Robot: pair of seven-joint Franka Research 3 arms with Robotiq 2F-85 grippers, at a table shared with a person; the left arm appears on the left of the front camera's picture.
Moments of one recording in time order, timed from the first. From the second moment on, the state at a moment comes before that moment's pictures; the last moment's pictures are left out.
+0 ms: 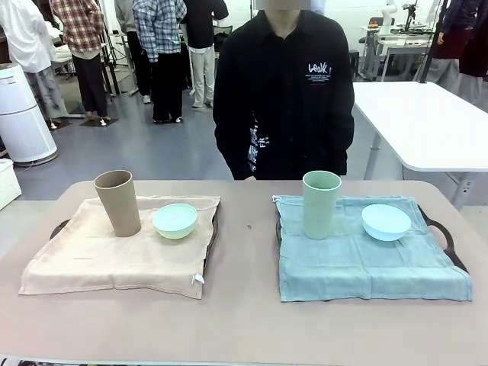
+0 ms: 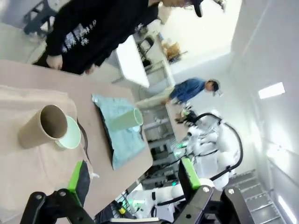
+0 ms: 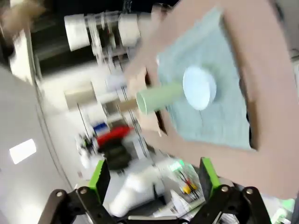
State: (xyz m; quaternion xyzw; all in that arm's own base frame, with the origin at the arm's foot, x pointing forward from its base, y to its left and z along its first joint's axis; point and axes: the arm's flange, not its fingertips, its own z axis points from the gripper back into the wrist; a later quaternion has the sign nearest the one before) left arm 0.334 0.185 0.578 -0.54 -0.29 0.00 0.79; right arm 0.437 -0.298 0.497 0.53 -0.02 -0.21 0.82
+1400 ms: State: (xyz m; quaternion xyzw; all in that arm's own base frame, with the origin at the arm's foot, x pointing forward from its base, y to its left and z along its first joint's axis) left arm 0.332 0.186 0.574 -0.54 -0.28 0.00 0.79; right arm 0.432 -0.308 0.491 0.56 -0.03 -0.26 0.79
